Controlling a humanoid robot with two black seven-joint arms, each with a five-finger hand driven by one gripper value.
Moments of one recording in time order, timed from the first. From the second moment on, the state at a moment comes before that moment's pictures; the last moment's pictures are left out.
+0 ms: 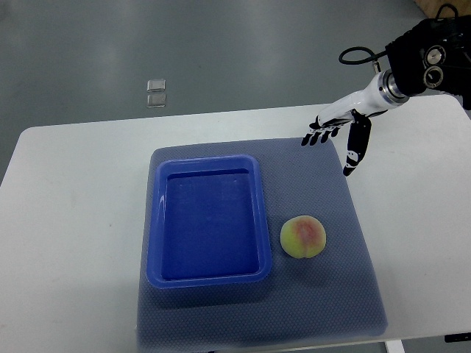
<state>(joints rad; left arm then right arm) -0.07 0.00 -0.08 -0.22 0.00 -0.03 0.20 1.69 -0.57 -0.46 1.21 -0.72 0.57 -0.04</state>
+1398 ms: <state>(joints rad) -0.07 0.00 -0.08 -0.21 0.00 -0.03 0.20 1.37 -0.66 -0.41 1.41 -0.66 0.27 0.02</state>
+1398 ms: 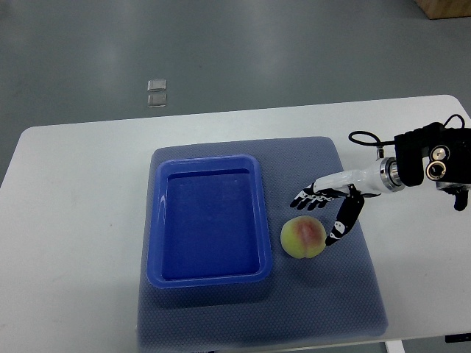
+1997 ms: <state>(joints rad) -0.07 0.00 -0.08 -0.21 0.00 -0.03 0.20 1.20 -0.66 -0.32 1.41 -0.72 0.19 0.12</state>
